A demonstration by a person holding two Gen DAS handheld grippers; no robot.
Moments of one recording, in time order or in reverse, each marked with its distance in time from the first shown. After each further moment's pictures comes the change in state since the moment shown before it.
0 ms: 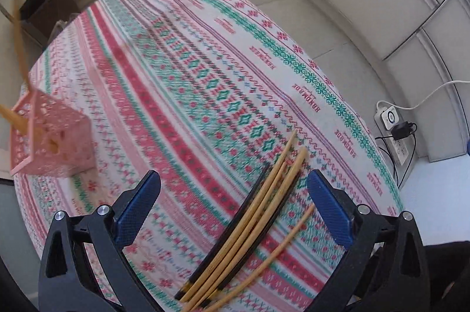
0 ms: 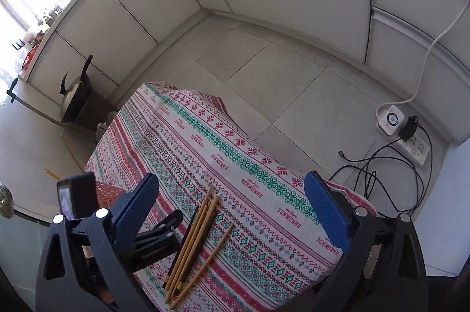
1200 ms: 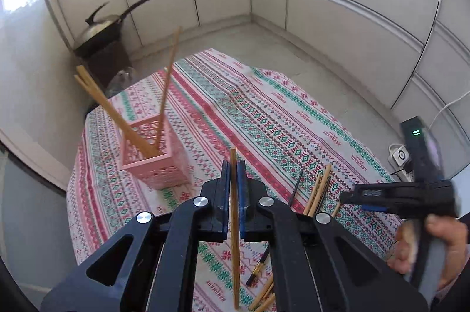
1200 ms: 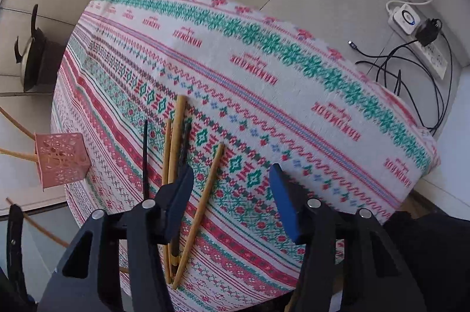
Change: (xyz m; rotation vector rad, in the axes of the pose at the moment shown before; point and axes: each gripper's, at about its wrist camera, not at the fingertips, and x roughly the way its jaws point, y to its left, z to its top) left arm -0.133 0.058 -0.078 -0.027 -0.405 0.143; right arm 0.134 0.021 -0.077 0.108 0.455 -0.118
